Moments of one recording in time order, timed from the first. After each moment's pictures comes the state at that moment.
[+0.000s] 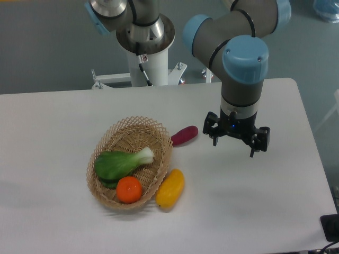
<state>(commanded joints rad) 2.54 -1.90 -1.43 -1.20 1.58 0.99</state>
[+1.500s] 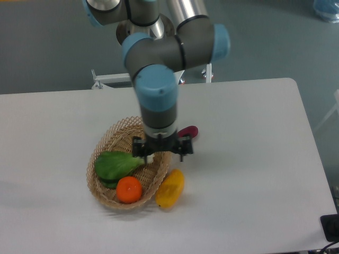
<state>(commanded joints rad) 2.20 -1.91 -1.63 -1.06 1.58 0.11</state>
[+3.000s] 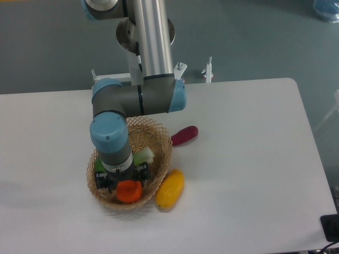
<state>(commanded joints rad) 2.12 -2.10 -1.64 -0.88 1.59 -0.04</state>
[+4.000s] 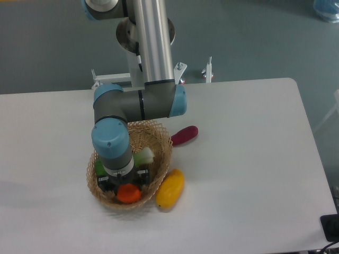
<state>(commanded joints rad) 2.12 -2.09 -1.64 -0.88 1.59 0.00</state>
